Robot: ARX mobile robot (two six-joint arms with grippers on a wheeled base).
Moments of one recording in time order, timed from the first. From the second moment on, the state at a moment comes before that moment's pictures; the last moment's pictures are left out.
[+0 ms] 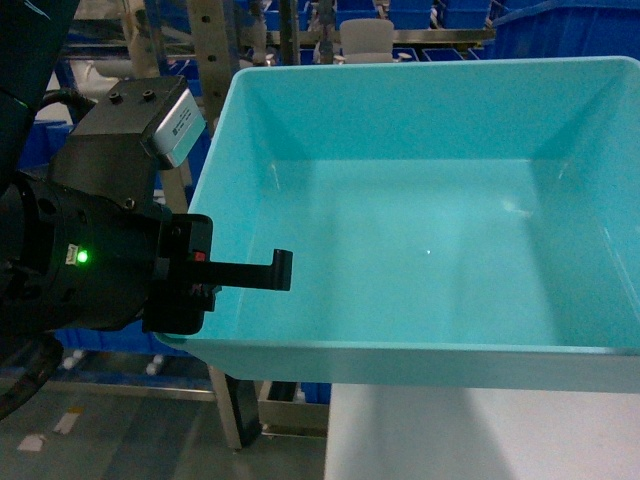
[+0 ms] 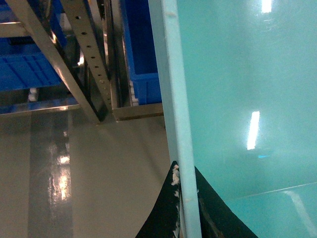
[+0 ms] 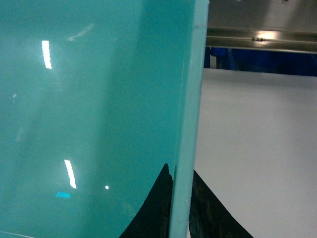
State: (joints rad) left arm -0.39 1.53 0.74 0.09 -0.12 -0.20; right arm 0.07 1.41 0.51 0.39 0.00 0.05
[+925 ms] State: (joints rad) left arm -0.39 1.53 0.74 0.09 -0.12 -0.20; right arm 0.07 1.41 0.51 0.40 0.00 0.05
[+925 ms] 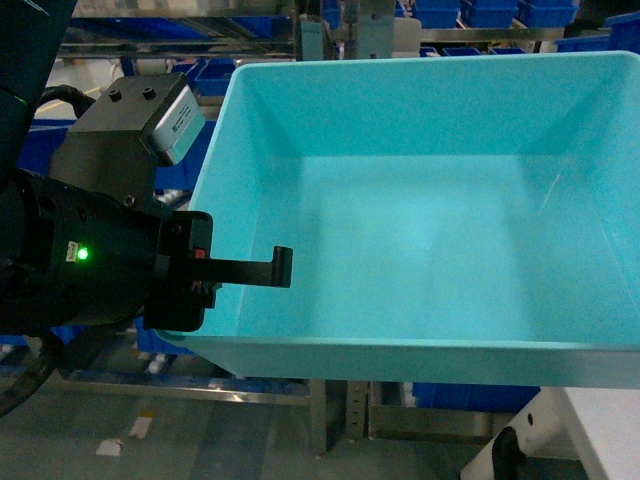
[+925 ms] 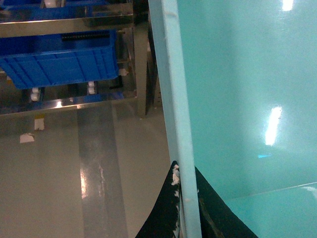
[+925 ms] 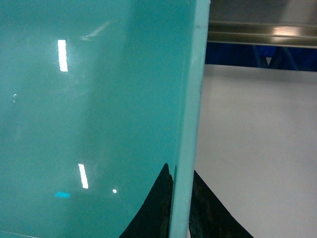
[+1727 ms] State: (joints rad) left arm -0.39 1.53 0.74 0.09 -0.12 -0.20; right arm 0.07 1.41 0.51 0.39 0.00 0.05
